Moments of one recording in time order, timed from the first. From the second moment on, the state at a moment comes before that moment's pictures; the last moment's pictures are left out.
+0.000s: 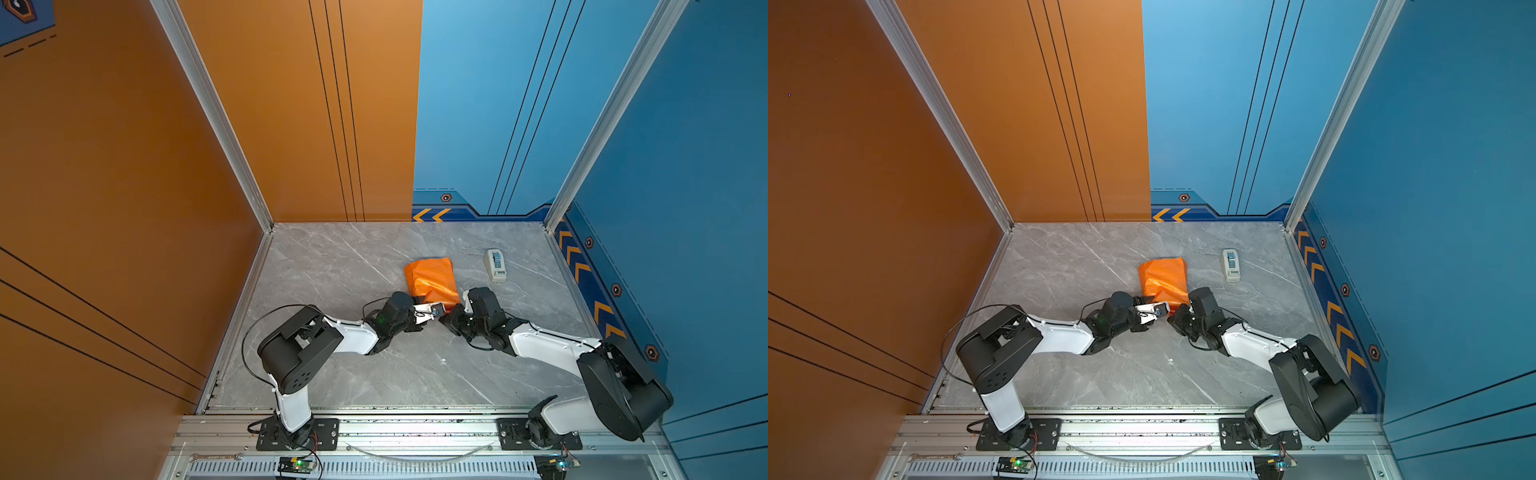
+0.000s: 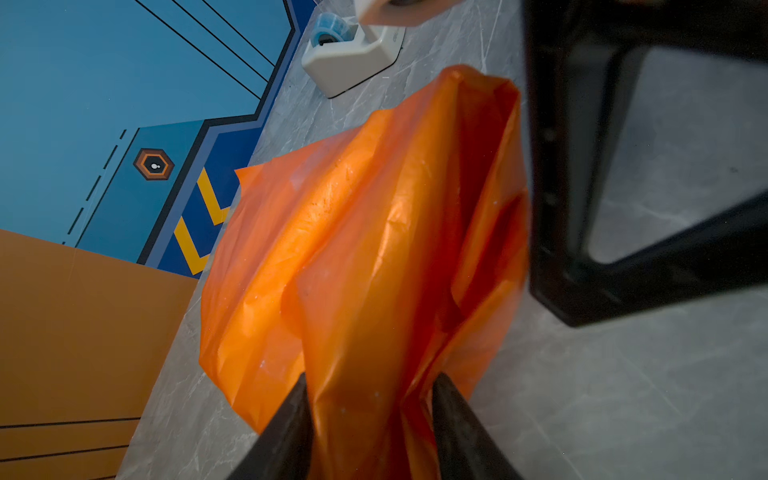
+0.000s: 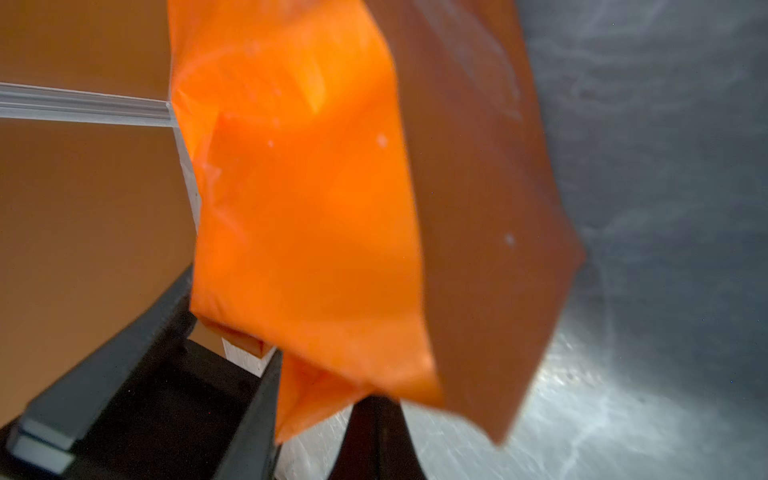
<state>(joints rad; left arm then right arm) -0.79 1.80 0.78 0.56 -0.05 0.73 0.51 1.44 0.59 0.12 -0.29 1.13</state>
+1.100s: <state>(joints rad) -0.80 1.82 0.89 0.40 -0.09 0.60 0.30 1.21 0.57 0.03 -0.32 0.99</state>
